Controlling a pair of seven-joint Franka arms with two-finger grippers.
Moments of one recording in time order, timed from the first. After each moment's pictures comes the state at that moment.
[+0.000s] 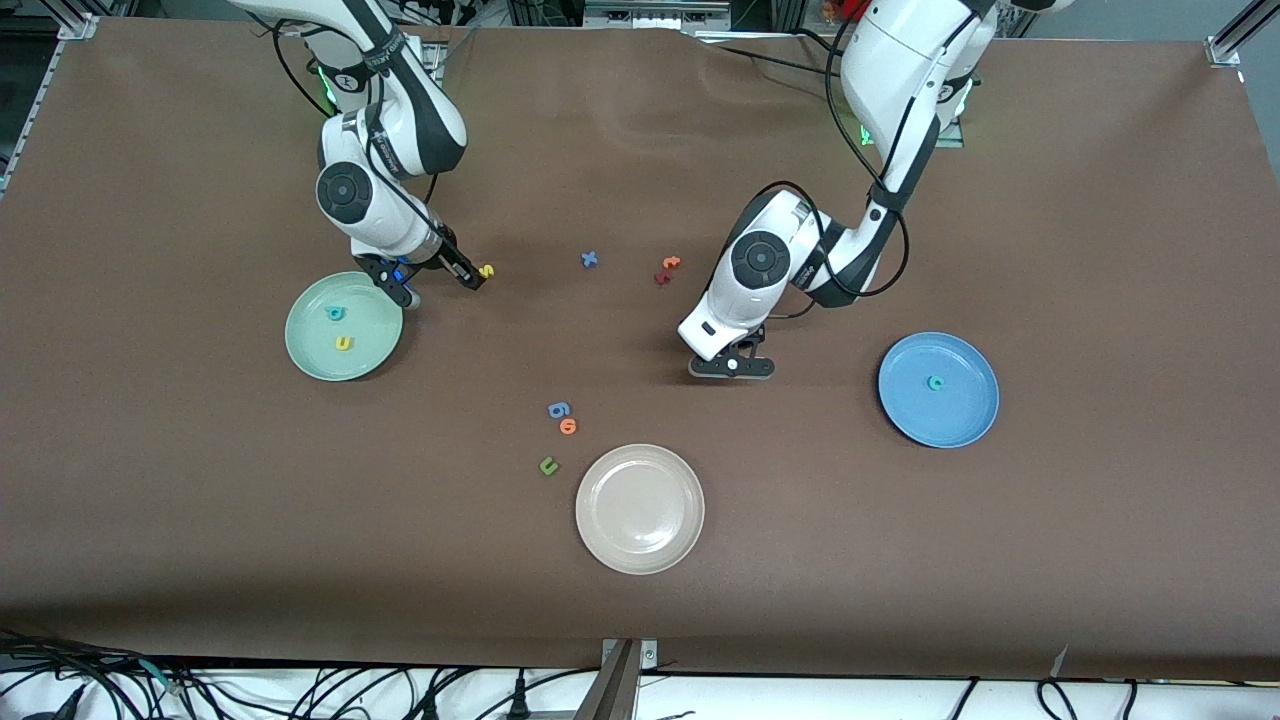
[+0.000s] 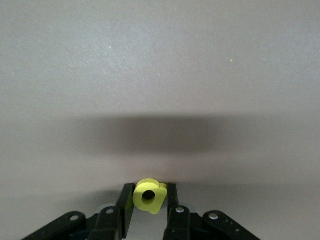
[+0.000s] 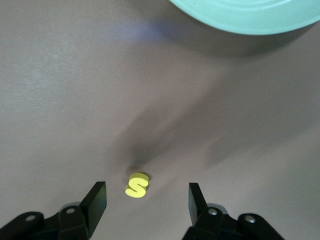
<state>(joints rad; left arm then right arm) -0.55 0.65 -0.09 -1.84 -0.07 2.48 -0.58 0.29 0.20 0.17 -2.48 0.26 2.54 1.00</state>
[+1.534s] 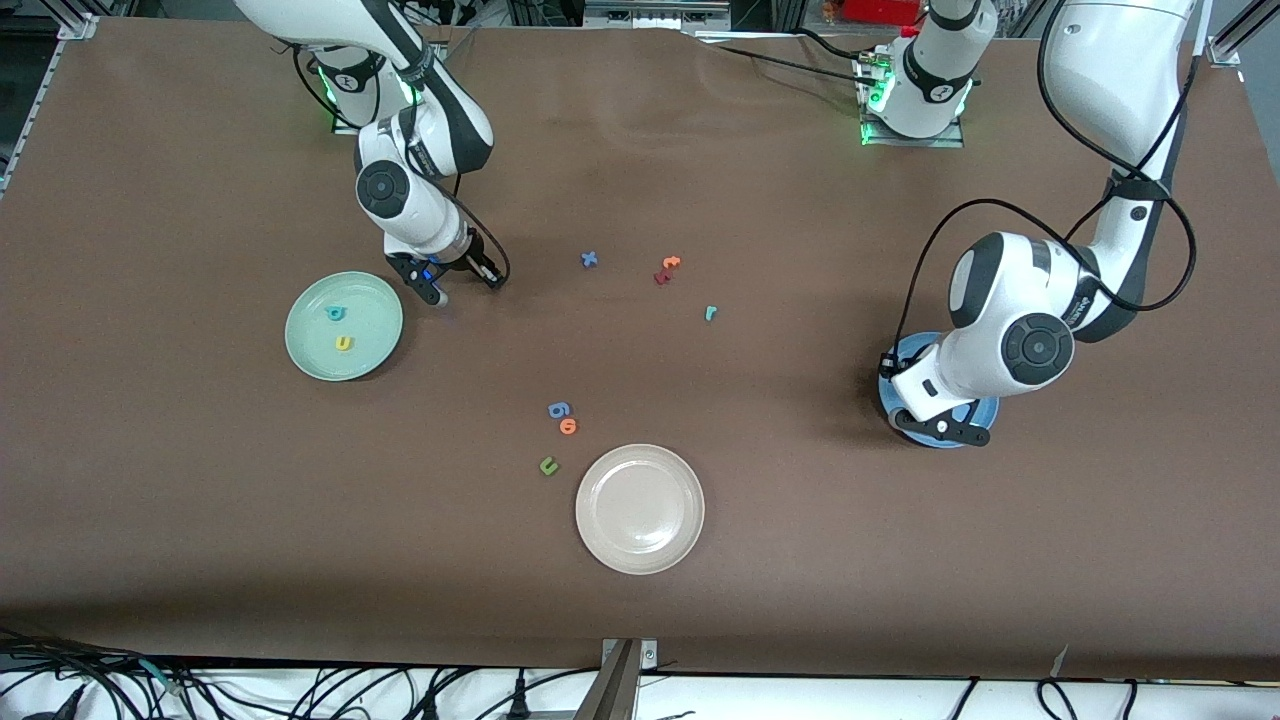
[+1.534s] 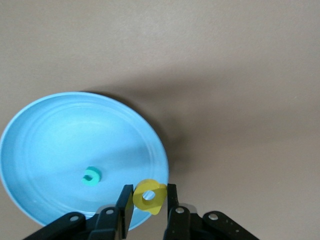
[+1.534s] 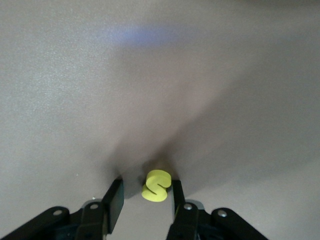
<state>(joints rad) -0.11 0.47 -0.07 -1.80 0.02 2.07 0.05 0.29 0.30 0.25 -2.48 0.26 2.70 1.06</state>
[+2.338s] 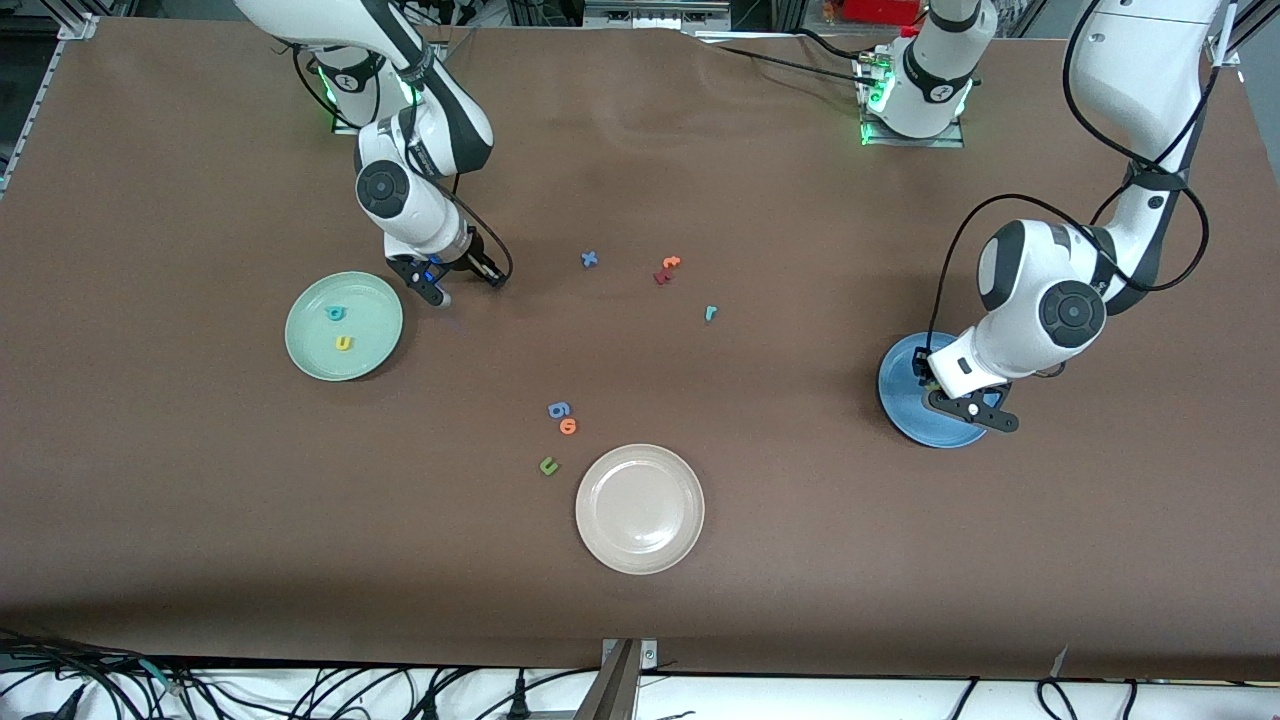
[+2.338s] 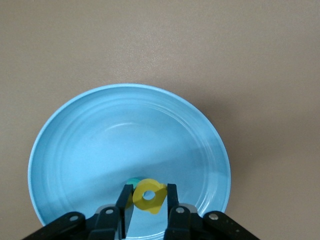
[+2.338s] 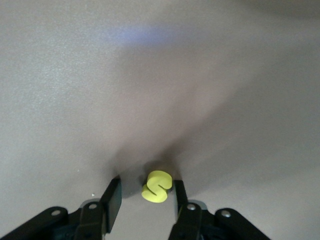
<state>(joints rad) -0.02 0.43 -0.07 -2.02 0.04 2.37 0.21 0.29 0.30 0.25 -2.48 0.26 2.70 0.99</state>
